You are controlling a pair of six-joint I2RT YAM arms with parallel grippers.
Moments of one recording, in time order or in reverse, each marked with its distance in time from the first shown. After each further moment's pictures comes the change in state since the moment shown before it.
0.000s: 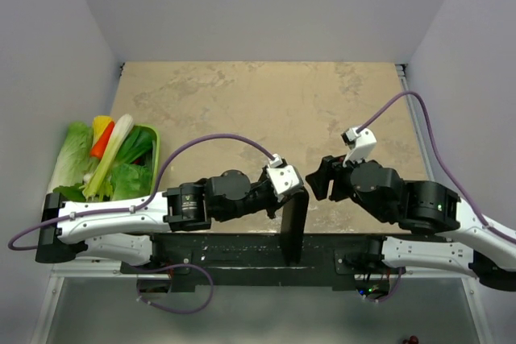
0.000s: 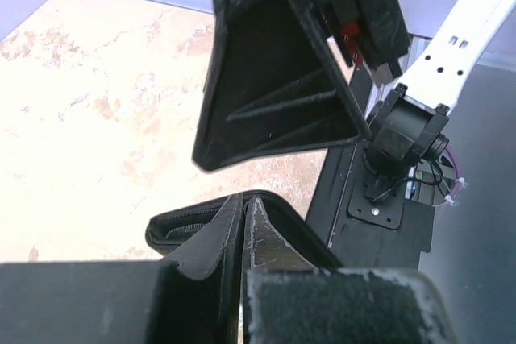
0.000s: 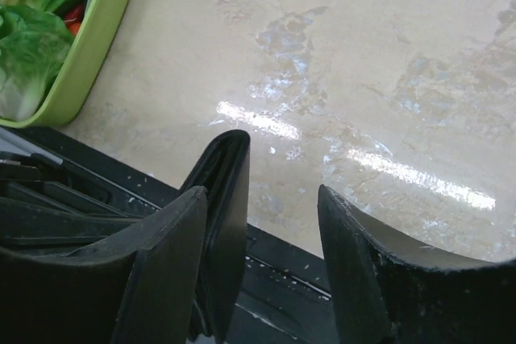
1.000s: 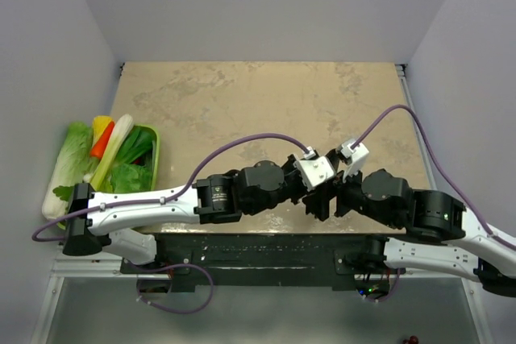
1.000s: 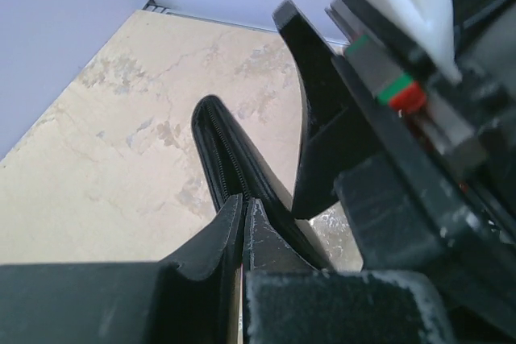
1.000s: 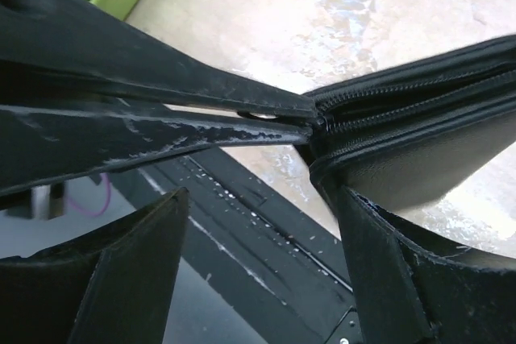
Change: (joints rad) left arm -0.004 0.214 0.210 -0.004 -0.140 0.137; right arm -0.004 -0.140 -0.109 0.029 -0.244 -0.124
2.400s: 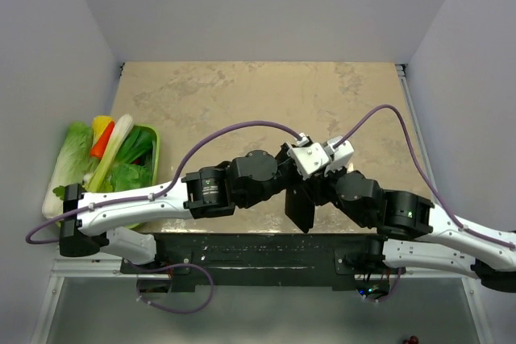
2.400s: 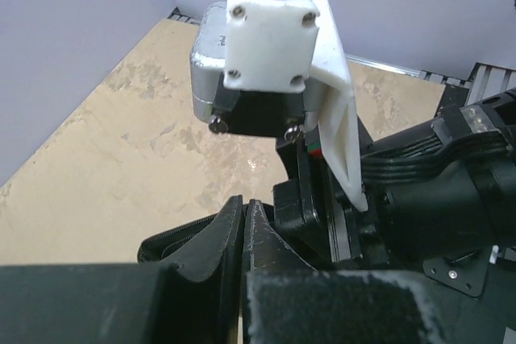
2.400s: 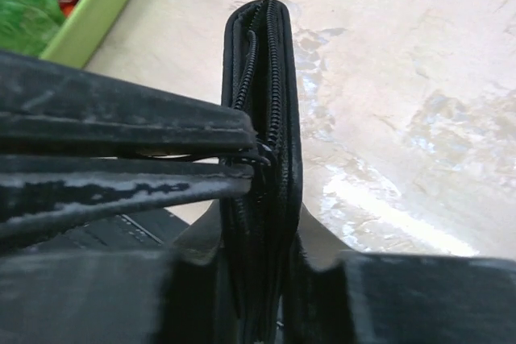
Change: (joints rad) left arm 0.020 -0.016 0.098 -0.088 -0.029 -0.005; right arm 0.005 0.075 -0.154 0.273 0.246 -0.063
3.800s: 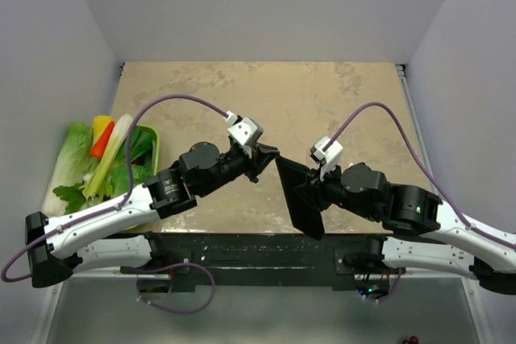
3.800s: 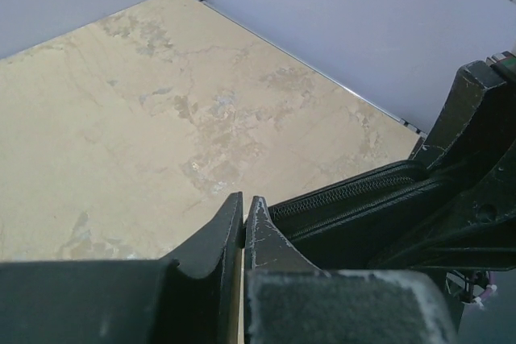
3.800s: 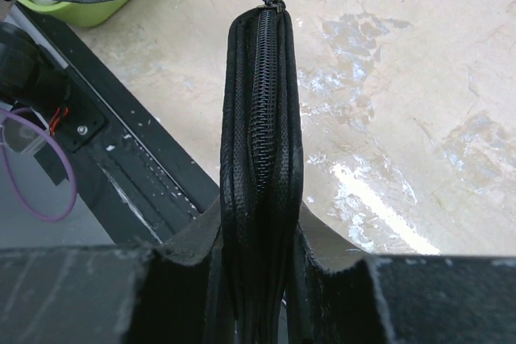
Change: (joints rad) left arm 0.287 -0.304 -0.378 0.163 0.184 -0.302; right arm -0.026 0.005 0.101 -0.079 -0.289 -0.163
